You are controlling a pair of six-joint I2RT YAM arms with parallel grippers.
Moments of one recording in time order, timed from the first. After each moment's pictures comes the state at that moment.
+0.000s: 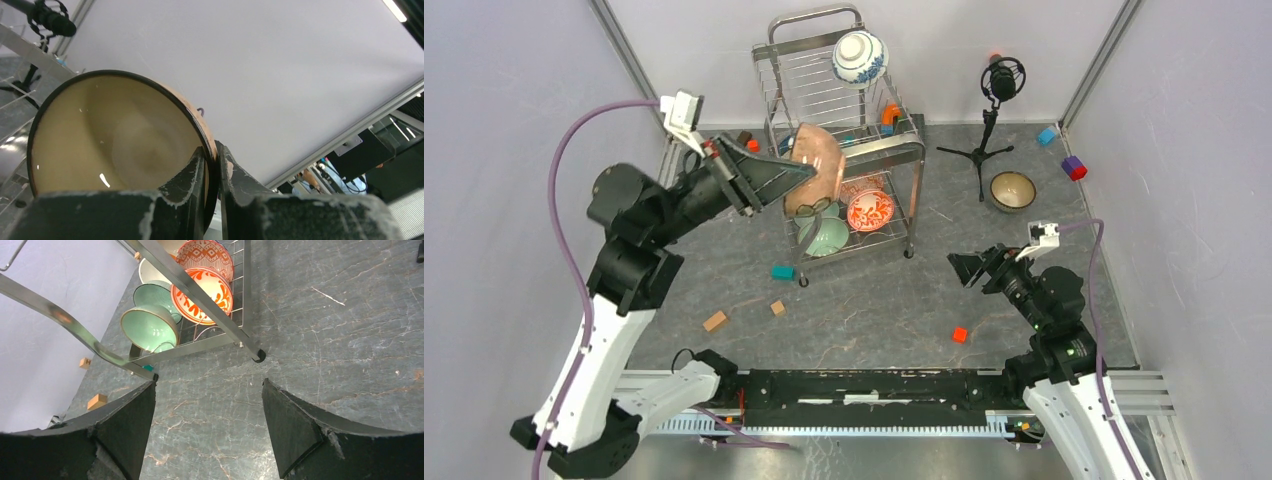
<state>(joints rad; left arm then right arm) -0.48 0.90 1.40 -0.16 0.55 -0.93 0.26 0.34 0.43 -0.24 -0.22 0.57</state>
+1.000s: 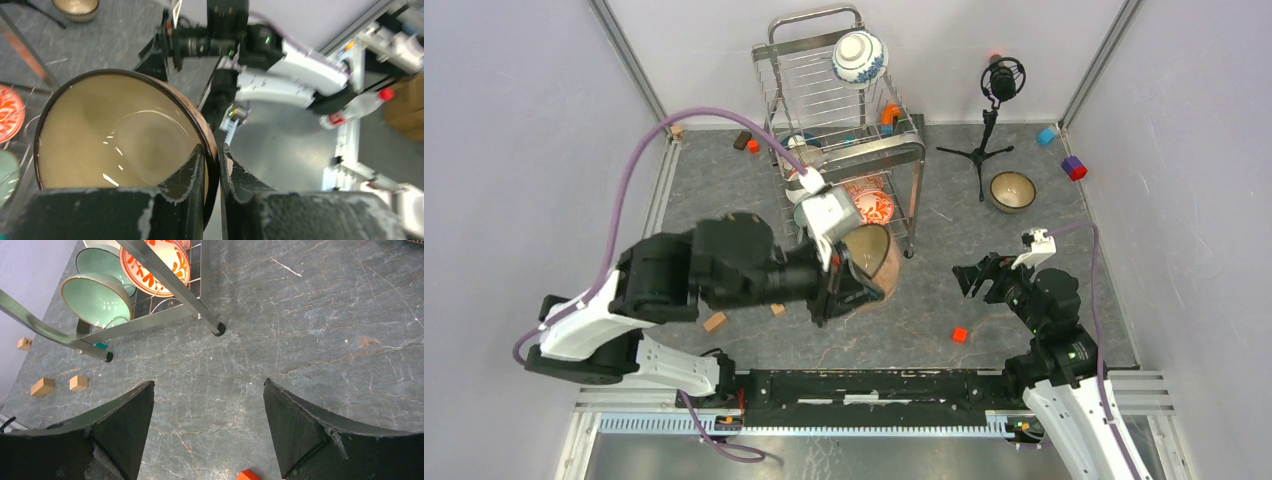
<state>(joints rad) -1.40 1.21 1.89 -0.92 -0.09 -0.40 0.26 0.32 0.43 -0.40 -0.16 0.43</state>
